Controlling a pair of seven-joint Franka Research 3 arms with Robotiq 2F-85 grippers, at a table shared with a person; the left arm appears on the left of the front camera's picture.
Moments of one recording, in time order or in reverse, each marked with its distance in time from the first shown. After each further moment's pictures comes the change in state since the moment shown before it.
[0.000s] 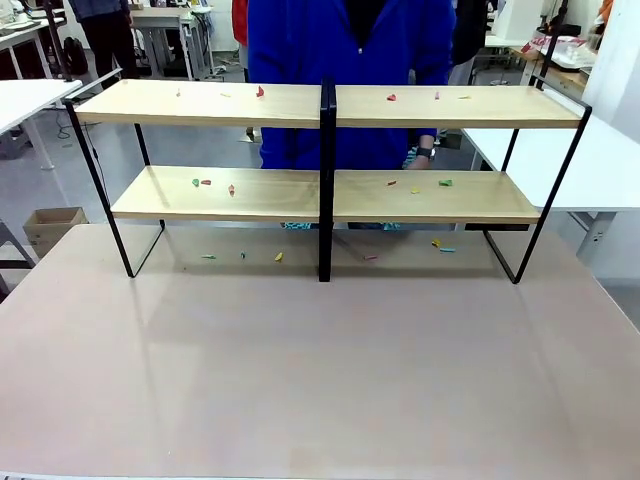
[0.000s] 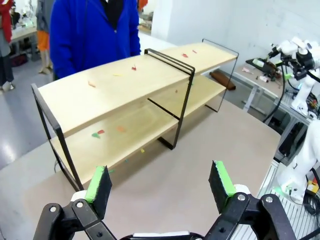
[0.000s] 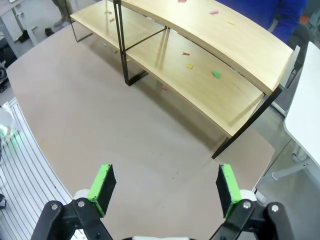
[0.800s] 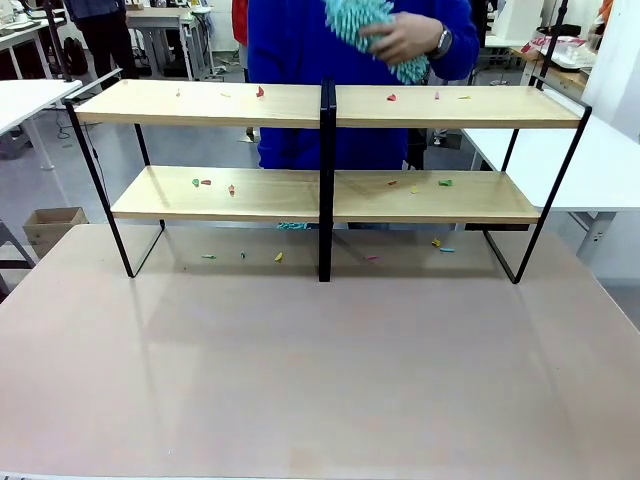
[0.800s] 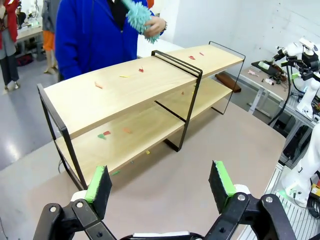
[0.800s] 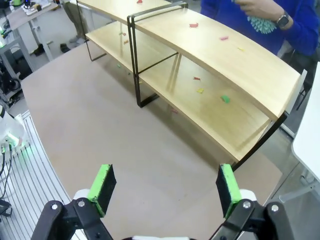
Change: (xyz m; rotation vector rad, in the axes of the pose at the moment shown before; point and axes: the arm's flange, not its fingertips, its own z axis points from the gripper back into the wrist) left arm 0.000 0.003 -0.003 0.025 -0.001 0.000; right arm 0.006 -0.007 -0.003 0.071 -0.119 0.001
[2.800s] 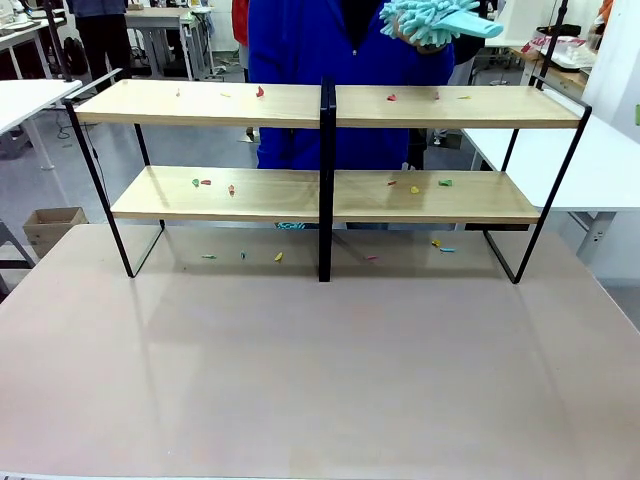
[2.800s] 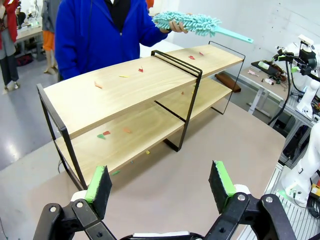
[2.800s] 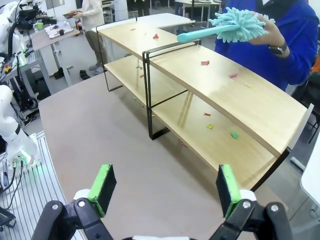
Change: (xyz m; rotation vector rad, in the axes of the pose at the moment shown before) left arm 0.000 0.000 0.000 -0.001 0.000 0.000; right arm 0.000 -0.019 -0.007 0.095 -0.173 0.004
